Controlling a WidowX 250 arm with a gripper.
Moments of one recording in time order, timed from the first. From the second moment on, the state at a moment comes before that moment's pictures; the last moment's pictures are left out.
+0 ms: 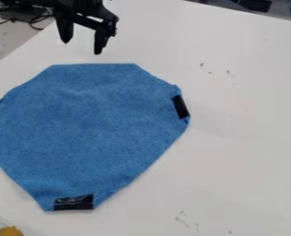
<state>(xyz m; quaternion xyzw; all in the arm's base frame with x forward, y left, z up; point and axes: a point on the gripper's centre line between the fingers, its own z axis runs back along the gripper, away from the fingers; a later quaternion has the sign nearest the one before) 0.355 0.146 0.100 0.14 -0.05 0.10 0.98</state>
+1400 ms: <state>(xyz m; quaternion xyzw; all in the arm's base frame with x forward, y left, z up) 0.386 0.010 0.048 0.05 -0.01 0.13 0.99</state>
